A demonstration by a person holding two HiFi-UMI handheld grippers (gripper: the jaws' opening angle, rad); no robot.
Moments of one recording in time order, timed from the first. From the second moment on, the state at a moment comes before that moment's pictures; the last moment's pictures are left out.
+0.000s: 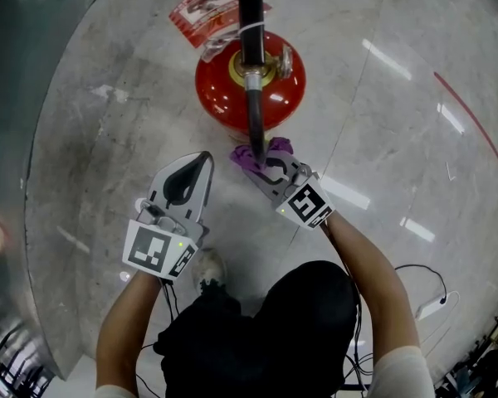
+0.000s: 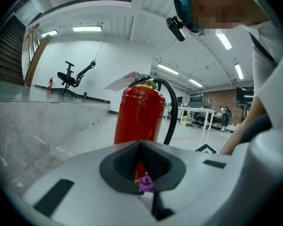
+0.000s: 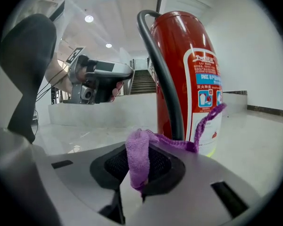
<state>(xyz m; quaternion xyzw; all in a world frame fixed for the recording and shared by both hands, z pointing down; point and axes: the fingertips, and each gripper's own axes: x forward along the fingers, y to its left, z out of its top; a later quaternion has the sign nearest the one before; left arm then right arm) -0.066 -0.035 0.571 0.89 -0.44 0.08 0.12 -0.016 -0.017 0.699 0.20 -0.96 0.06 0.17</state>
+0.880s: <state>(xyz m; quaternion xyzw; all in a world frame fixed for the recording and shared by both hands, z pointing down) -0.053 -0.003 0.407 0.91 -0.37 0.13 0.11 0.047 0.030 0.506 0.42 -0.89 0.17 0.11</state>
